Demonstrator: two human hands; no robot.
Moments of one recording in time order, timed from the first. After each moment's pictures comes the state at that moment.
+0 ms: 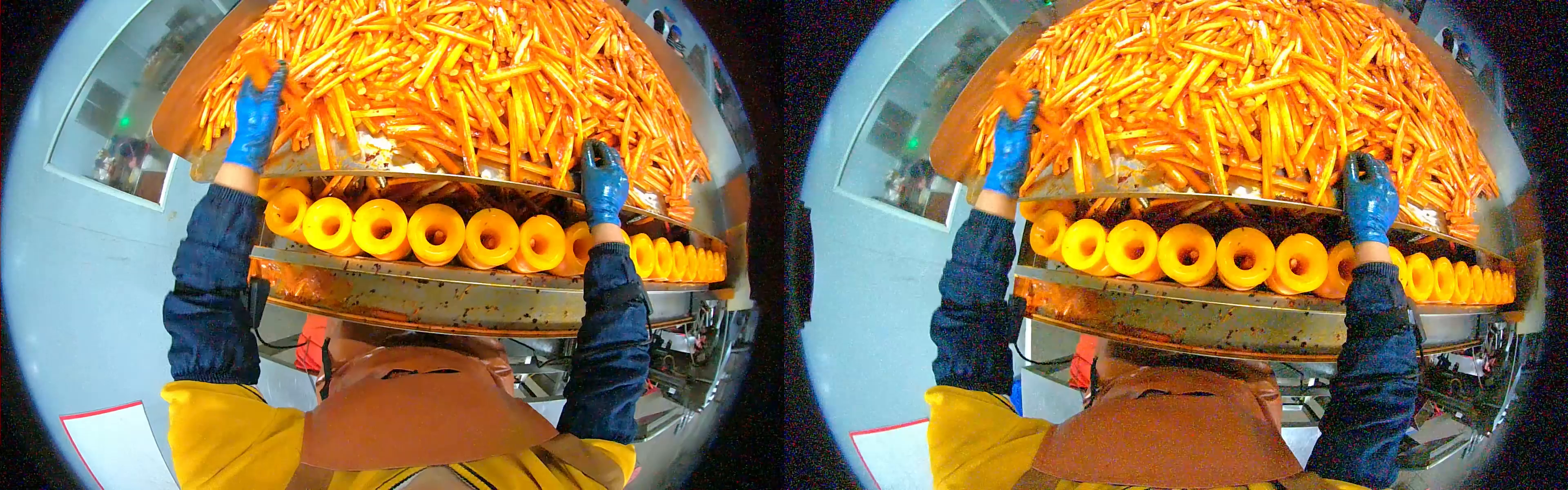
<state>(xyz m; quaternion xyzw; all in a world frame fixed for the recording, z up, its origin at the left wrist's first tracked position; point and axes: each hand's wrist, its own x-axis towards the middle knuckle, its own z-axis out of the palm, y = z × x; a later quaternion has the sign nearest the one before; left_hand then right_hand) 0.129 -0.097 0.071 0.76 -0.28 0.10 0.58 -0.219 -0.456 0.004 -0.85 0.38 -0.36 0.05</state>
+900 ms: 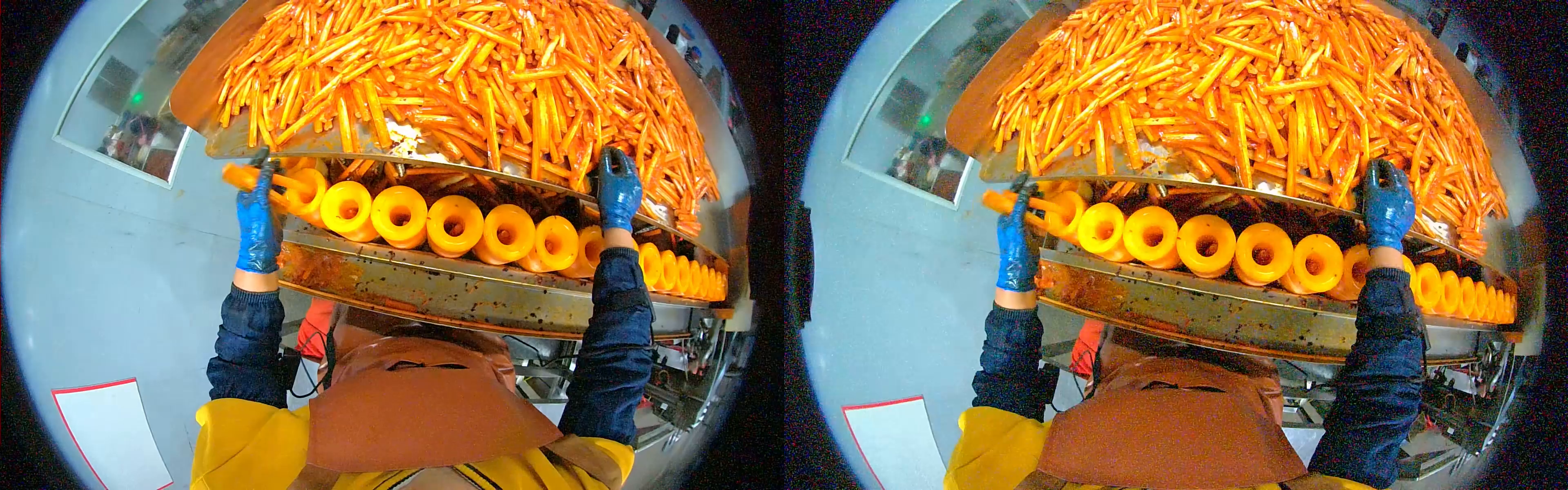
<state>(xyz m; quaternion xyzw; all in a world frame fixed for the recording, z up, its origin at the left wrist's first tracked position) 0.003 0.012 0.016 0.66 -0.07 -0.02 0.74 -0.221 -0.470 -0.006 -0.86 0.39 -0.34 0.04</state>
